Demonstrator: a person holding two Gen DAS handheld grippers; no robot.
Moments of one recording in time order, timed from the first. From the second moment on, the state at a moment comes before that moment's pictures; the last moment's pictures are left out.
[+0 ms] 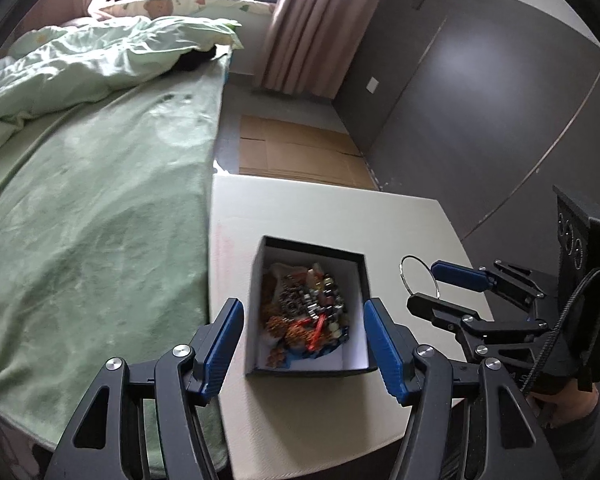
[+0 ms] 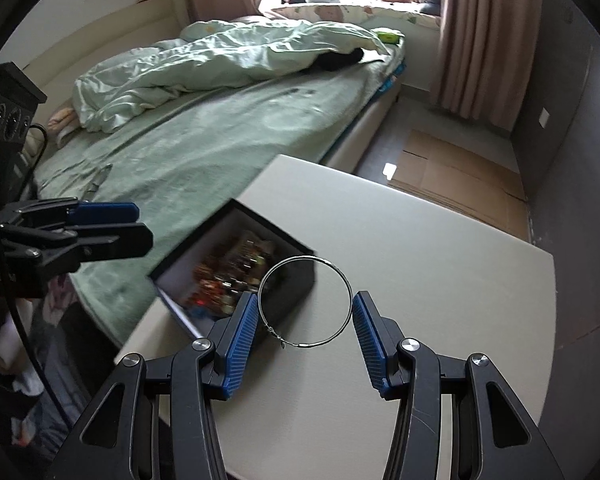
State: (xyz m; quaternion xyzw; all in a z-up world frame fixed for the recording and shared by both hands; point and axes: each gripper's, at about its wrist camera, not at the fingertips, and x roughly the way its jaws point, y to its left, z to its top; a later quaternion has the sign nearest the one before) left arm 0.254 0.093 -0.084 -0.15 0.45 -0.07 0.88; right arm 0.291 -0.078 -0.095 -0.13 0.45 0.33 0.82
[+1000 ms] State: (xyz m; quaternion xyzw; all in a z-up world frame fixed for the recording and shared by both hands) left arm 0.200 0.101 -0.058 -0.13 0.42 -0.07 0.90; right arm 0.233 -0.104 -0.065 -0.01 0.45 0.27 0.85
